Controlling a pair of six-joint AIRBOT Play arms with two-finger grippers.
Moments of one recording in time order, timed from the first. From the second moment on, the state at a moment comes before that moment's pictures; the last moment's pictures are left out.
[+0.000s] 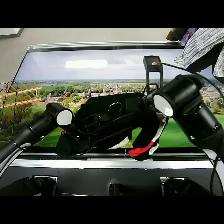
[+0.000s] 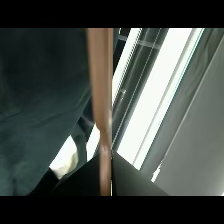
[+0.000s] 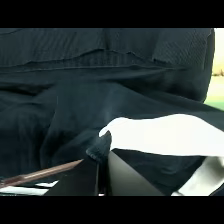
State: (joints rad) left arm -0.68 -1.25 1.12 1.27 -1.42 -1.01; right arm 0.68 -1.14 1.47 -1.80 1.46 2.19
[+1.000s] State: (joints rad) left arm -0.69 -1.31 1.21 1.20 -1.44 -1.14; right arm 0.79 -1.12 1.47 -1.77 1.40 2.23
